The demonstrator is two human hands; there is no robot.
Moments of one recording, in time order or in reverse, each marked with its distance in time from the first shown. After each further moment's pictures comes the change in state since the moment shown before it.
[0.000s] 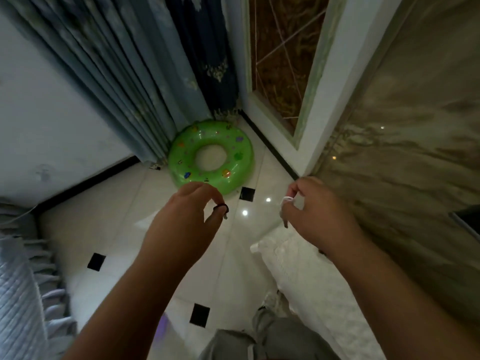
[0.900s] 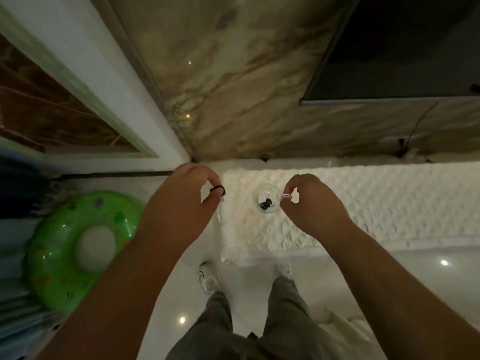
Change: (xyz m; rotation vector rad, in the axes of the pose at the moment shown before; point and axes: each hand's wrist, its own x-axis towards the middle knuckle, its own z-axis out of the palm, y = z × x) left_hand 0.230 0.121 0.160 -0.010 -0.634 0.908; right_hand -0.015 0.128 0.019 0.091 0.391 1.020
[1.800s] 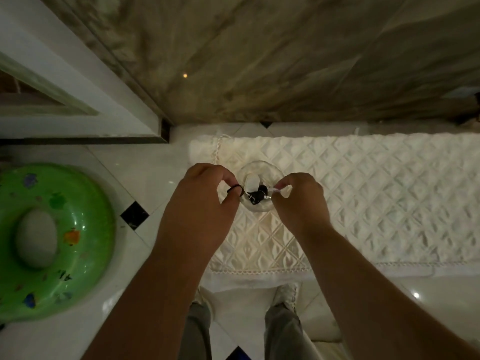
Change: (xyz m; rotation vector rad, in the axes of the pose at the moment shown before) left_hand 0.089 -0.069 0.305 -0.091 -0.055 -0.254; right_hand 0.153 0.193 0.247 0.221 0.009 0.219
